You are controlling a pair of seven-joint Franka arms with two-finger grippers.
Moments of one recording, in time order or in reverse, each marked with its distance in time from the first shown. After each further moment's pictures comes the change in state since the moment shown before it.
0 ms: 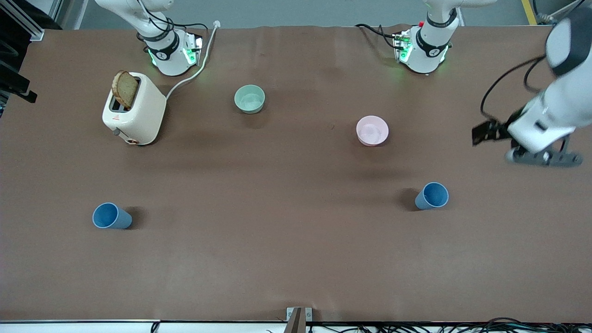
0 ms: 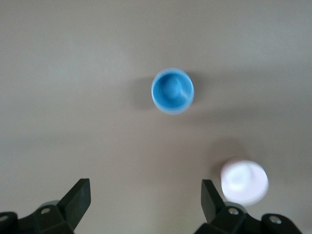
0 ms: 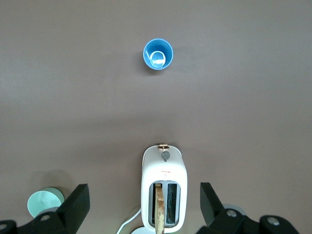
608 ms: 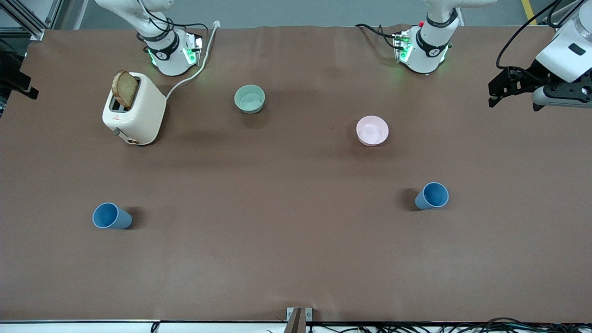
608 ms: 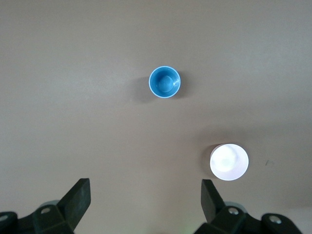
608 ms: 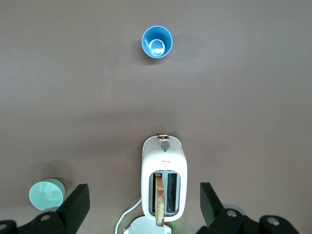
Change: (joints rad) left arm -0.024 -0.281 -0.012 0.014 0.000 -0.197 -0.001; right arm 0.000 0.000 -0.003 0.009 0.000 -0.059 0.003
